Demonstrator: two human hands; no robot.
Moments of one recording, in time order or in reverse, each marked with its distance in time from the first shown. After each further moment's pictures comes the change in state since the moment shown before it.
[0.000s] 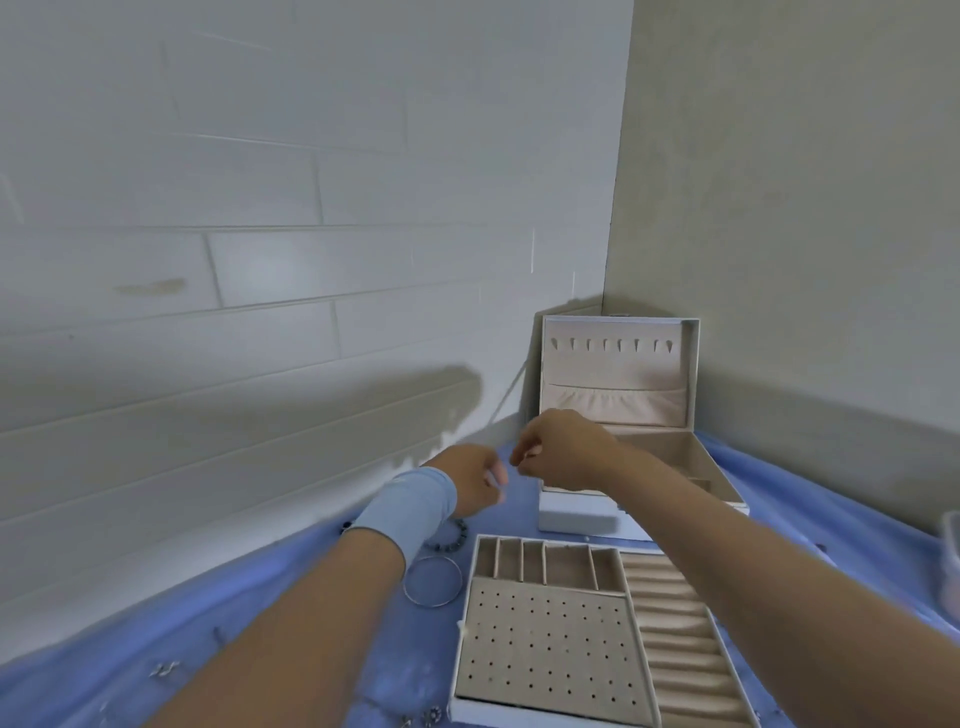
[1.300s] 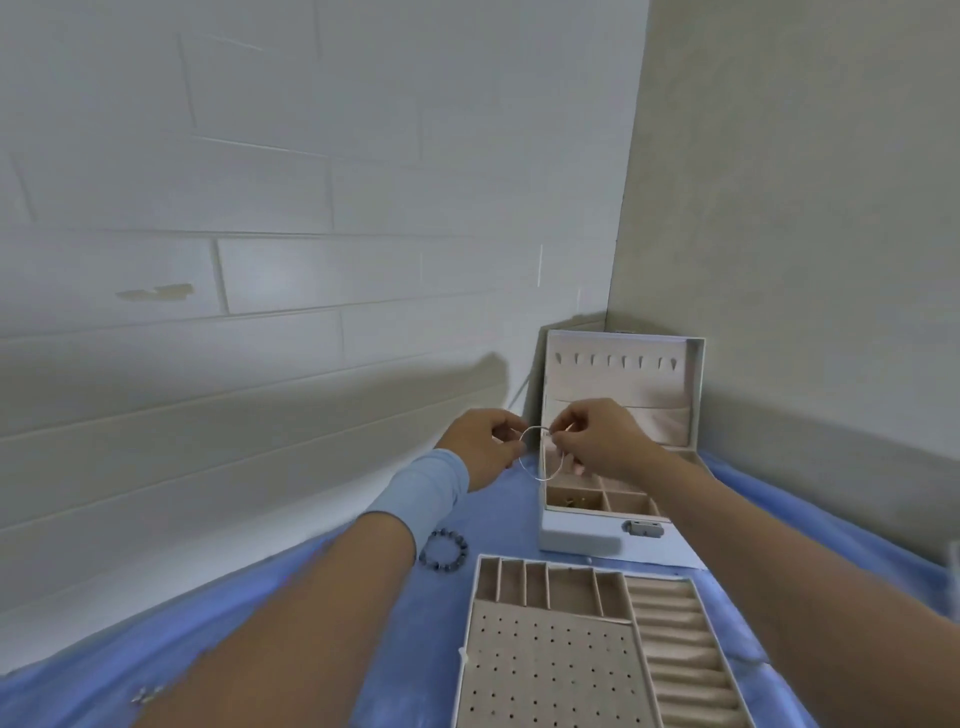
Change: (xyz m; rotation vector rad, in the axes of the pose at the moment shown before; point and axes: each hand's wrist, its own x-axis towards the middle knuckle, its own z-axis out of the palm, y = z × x) left_hand 0.012 0.013 -0.021 -0.527 0.288 0.120; right_hand 0.017 0.030 -0.010 0.435 0.259 0.156
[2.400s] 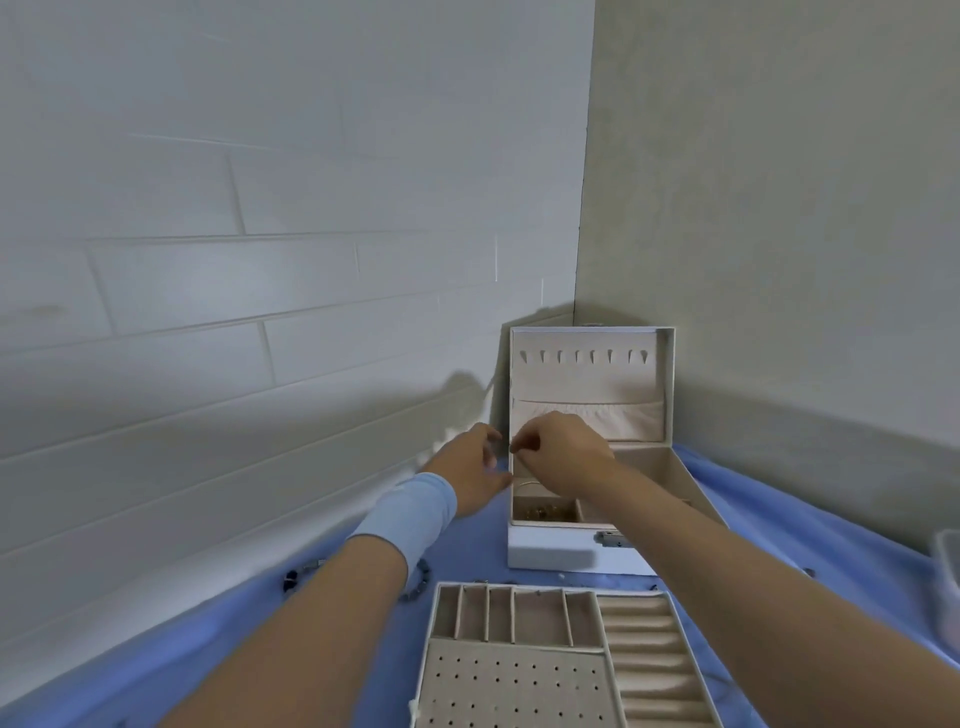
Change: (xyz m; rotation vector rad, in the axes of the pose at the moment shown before) left_hand 0.035 -0.009 0.041 0.308 -0.123 -0.026; right_hand 0.028 0.029 0.016 -0.323 -0.051 -0.061
